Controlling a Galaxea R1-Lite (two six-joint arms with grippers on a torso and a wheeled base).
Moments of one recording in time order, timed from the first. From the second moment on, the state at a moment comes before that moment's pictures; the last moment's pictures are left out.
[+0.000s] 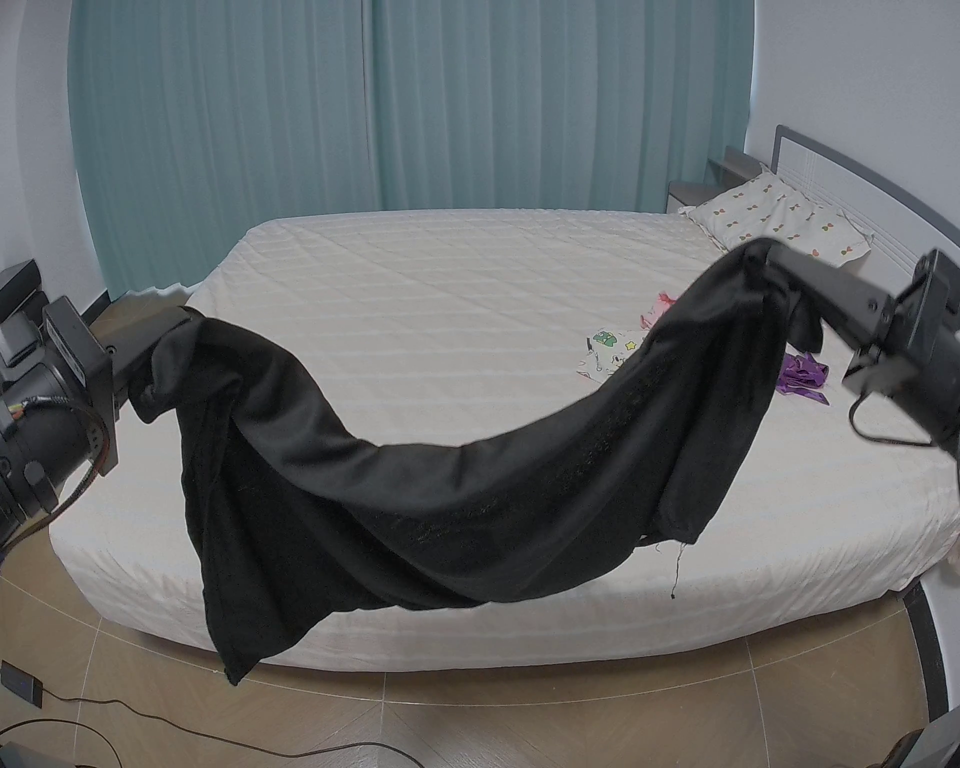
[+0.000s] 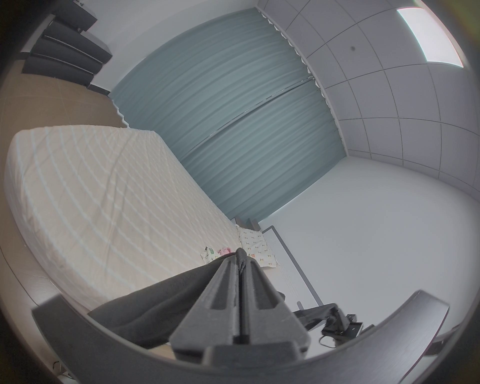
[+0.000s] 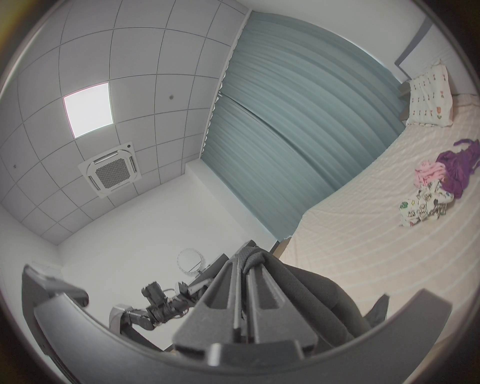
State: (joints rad) left arm -0.44 1.11 -0.64 -0.54 0.08 -0.90; right arm 0.47 1.31 -0.62 -0.99 0.37 0.76
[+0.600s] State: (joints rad) left arm -0.34 1.30 -0.78 -0.46 0.08 -0.89; right arm 0.34 1.55 -1.17 -0.67 0.37 0.78
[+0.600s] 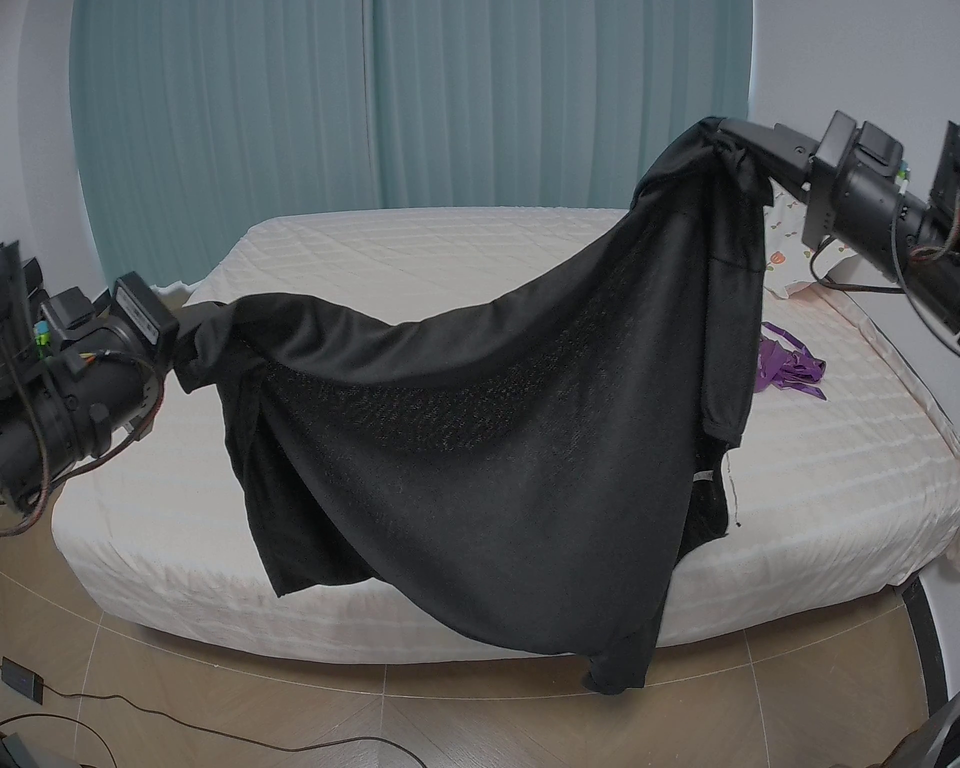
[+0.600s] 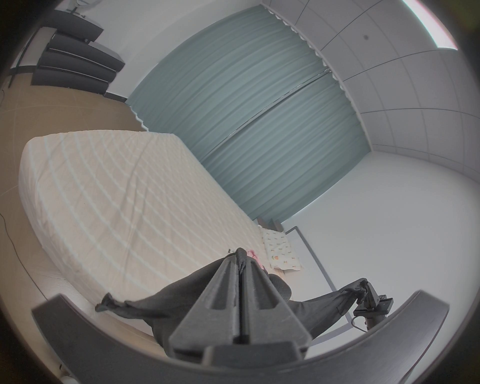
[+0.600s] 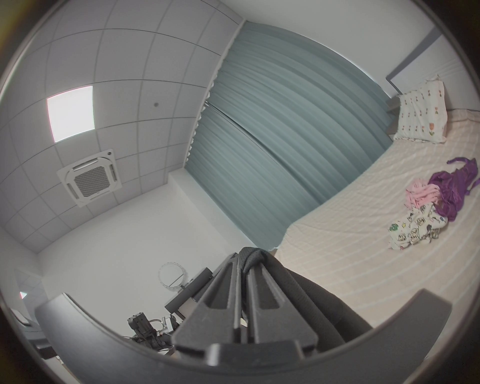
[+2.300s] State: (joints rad) left arm -0.16 2.13 -1.08 -0.65 0.08 -0.89; right arm 0.36 2.33 -1.71 -0.67 0.06 0.71
